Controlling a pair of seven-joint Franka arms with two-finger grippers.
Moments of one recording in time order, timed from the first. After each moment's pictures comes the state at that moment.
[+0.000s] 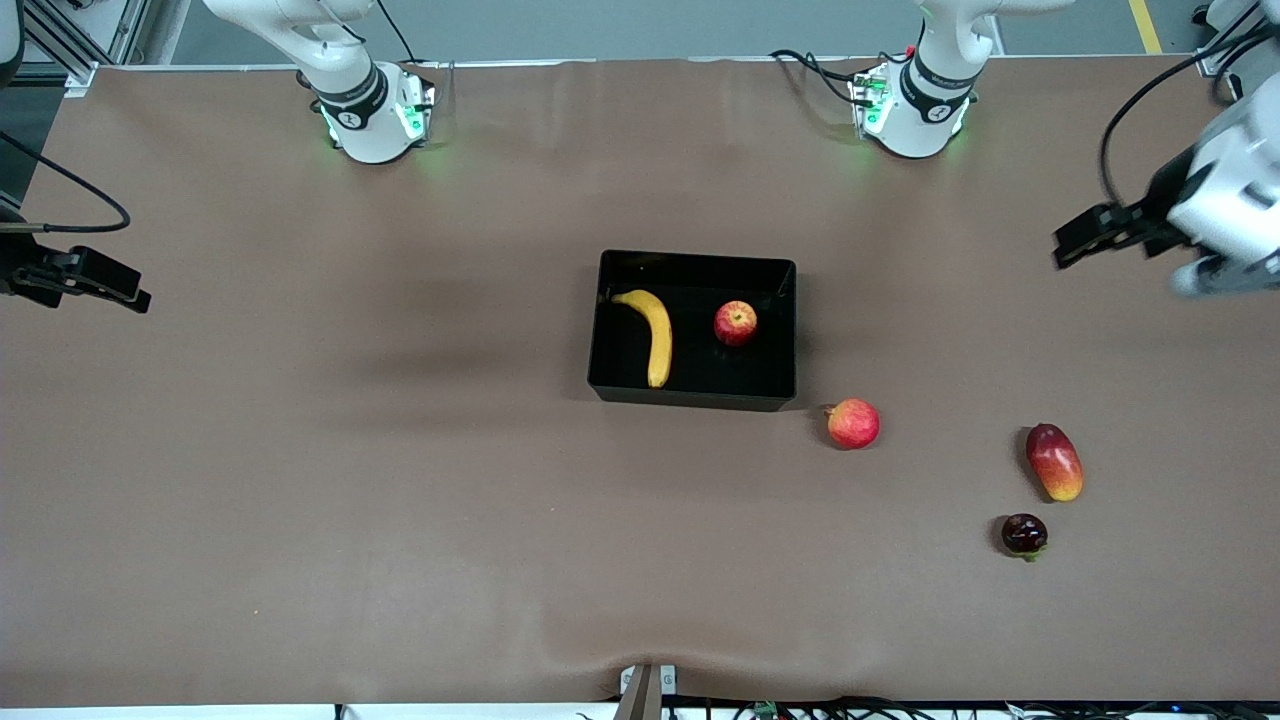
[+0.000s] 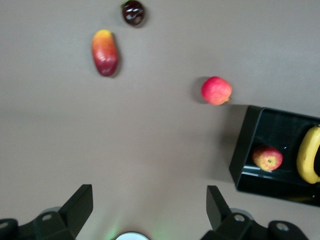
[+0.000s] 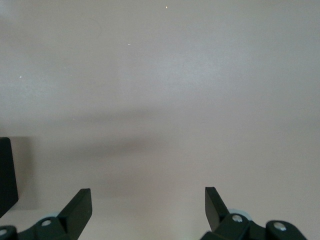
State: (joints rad) left arm -0.06 0.06 -0.09 -1.52 0.01 1.50 -0.25; right arm 0.02 0.12 -0.06 -1.41 0.01 1.50 0.03
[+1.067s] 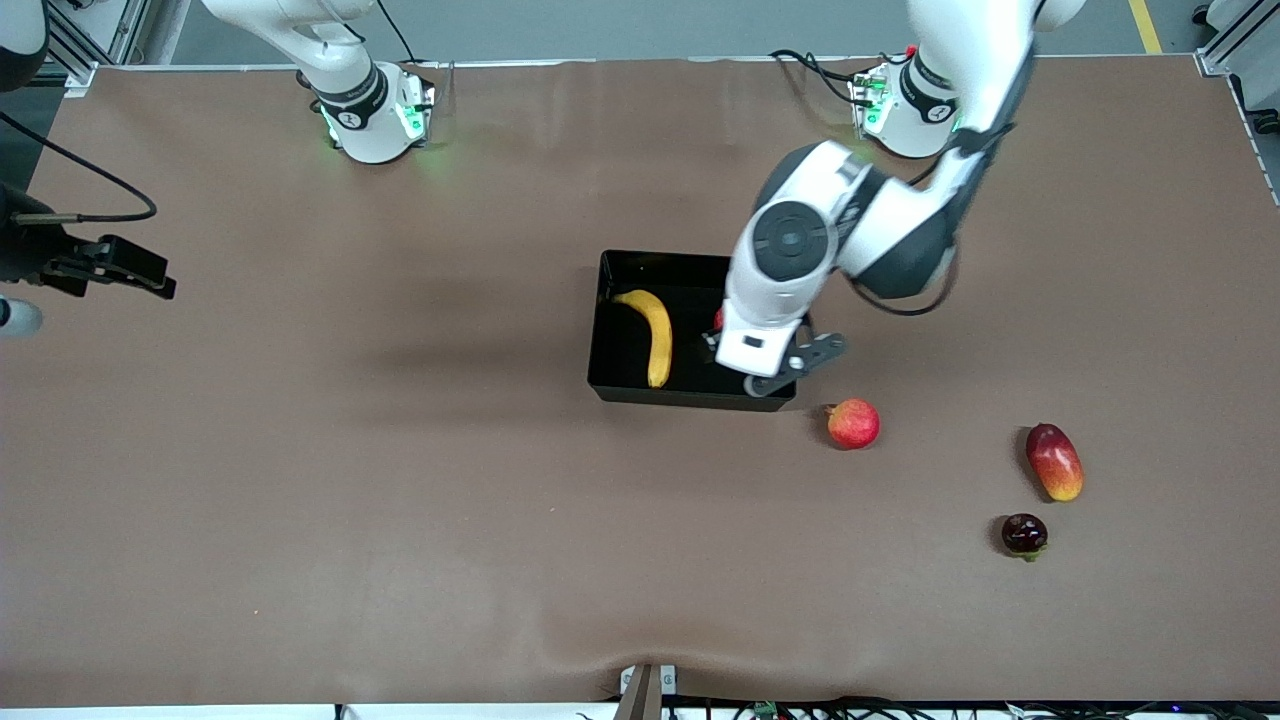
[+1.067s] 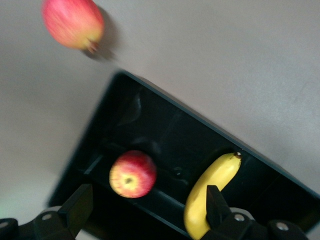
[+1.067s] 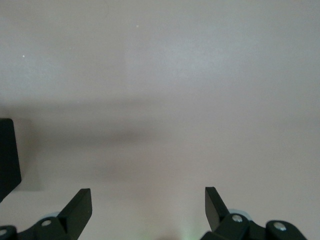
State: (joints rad) left arm -0.52 0.48 -0.16 -1.62 0.01 1.98 -1.17; right arm 0.06 0.12 -0.06 -1.41 0.01 1.43 0.04
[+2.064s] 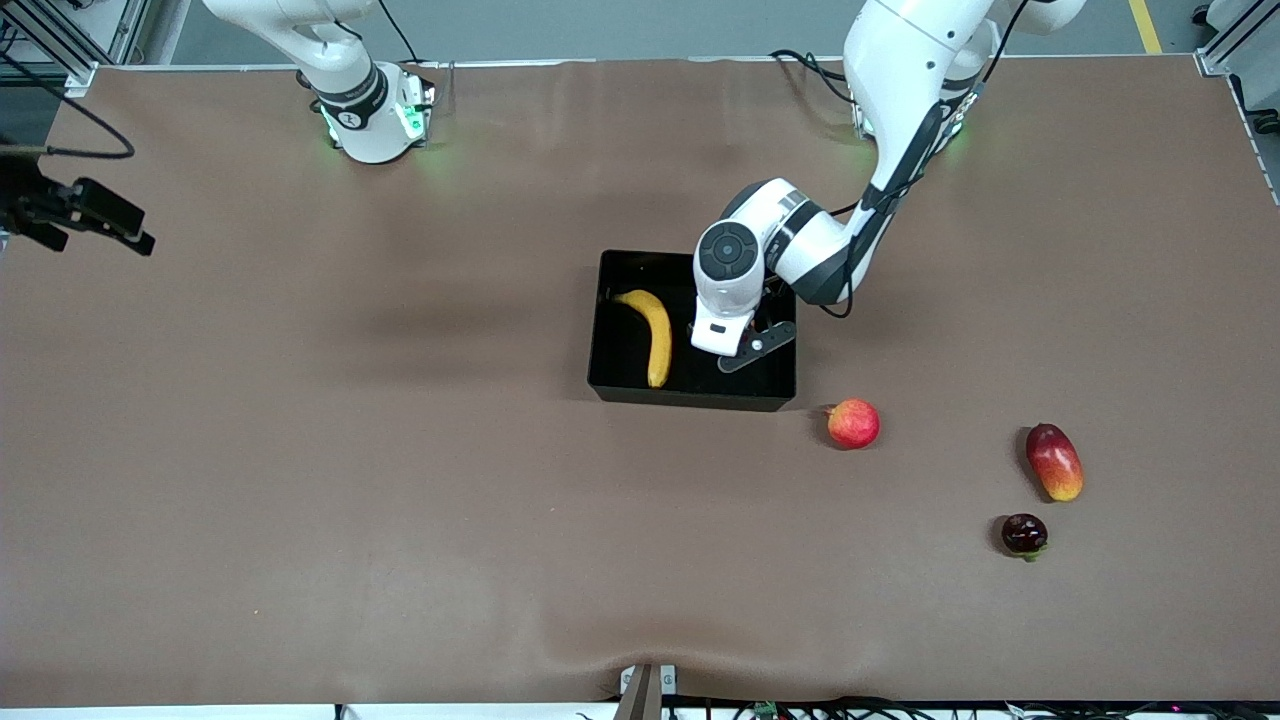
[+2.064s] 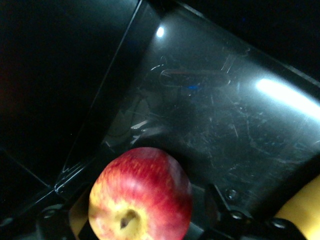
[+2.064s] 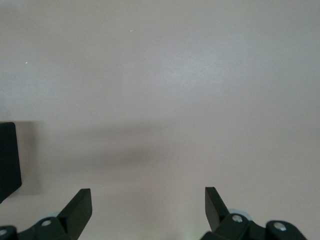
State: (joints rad) left arm -0.59 0.55 -0.16 -1.91 0.11 2.27 -1.26; right arm 0.04 -0.12 -0.08 -1.67 0.01 1.56 0.04
